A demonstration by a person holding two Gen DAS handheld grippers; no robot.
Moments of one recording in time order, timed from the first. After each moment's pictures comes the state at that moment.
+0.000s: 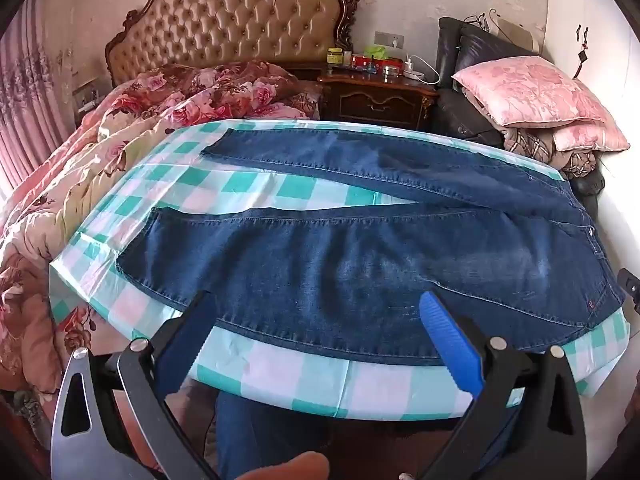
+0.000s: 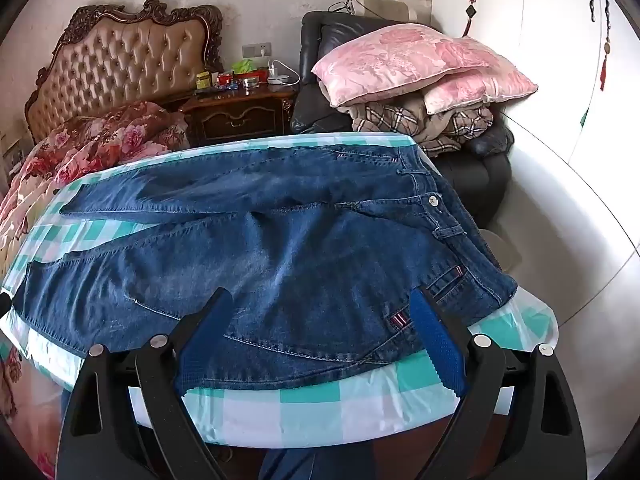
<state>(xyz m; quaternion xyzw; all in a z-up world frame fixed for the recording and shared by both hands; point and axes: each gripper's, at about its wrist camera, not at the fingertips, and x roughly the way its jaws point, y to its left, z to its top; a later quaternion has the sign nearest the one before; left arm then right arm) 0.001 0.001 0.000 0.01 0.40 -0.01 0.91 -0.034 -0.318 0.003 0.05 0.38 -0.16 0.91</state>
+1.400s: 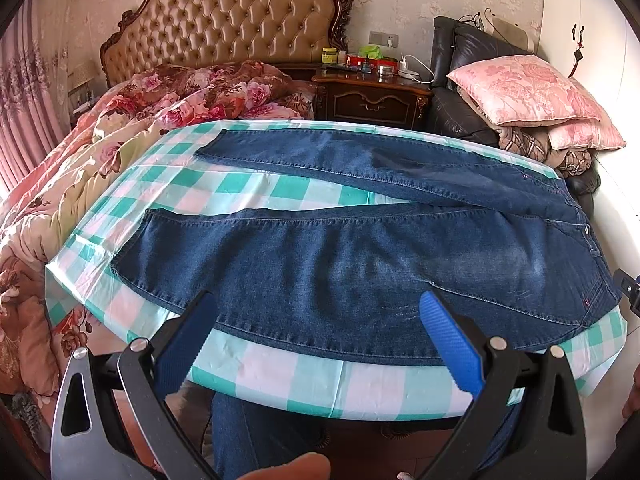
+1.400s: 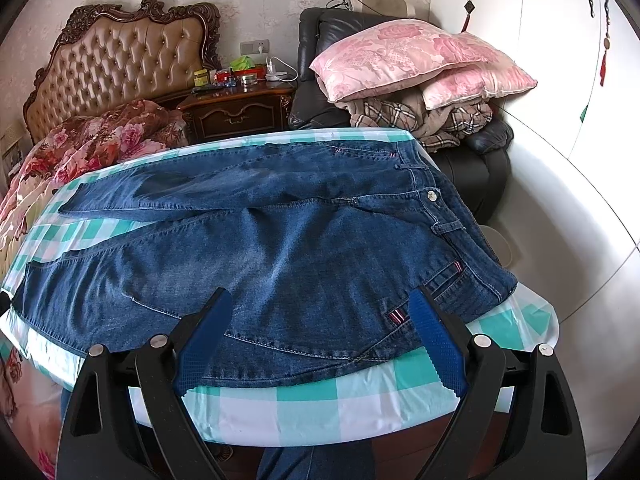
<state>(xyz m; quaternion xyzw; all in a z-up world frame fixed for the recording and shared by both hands) 0.002 -0.005 0.001 0.01 0.40 -0.02 0.91 -0.036 -0.319 0.000 0.05 0.39 -0.17 0.91</state>
